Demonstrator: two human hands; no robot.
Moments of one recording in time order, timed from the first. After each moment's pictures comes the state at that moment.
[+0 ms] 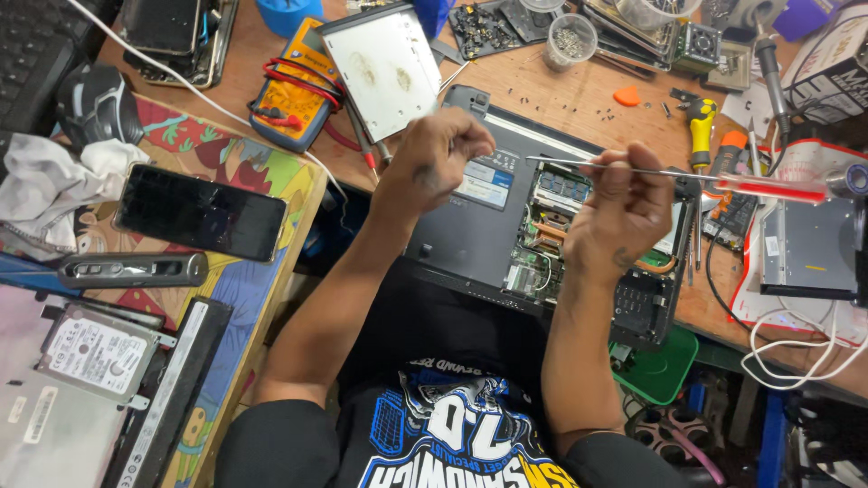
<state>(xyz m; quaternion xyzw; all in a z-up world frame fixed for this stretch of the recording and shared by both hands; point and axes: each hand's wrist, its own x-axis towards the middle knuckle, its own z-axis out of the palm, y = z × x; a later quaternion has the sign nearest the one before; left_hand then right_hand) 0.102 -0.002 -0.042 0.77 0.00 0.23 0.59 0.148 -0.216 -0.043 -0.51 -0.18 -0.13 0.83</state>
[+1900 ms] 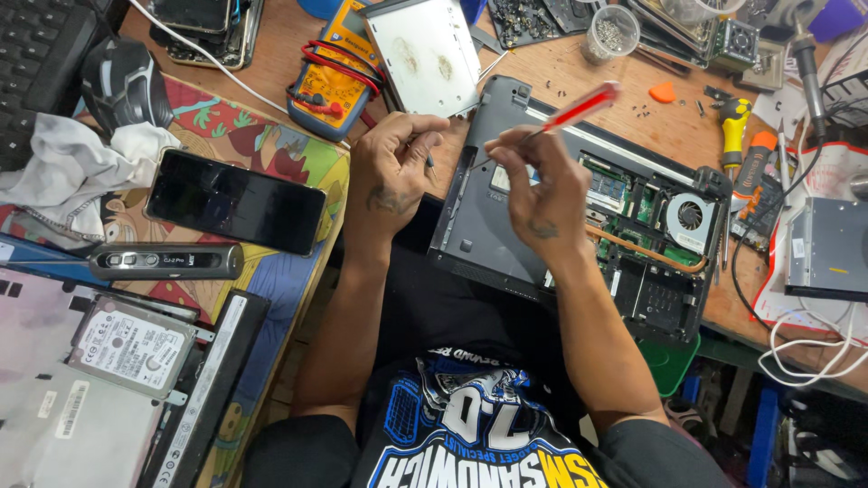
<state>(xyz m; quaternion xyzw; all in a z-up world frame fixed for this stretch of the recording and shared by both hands) 0.023 0.050 -0.034 0.76 0.14 0.30 0.56 0.110 -0.123 -0.011 -0.78 -0.39 -0.02 0.48</state>
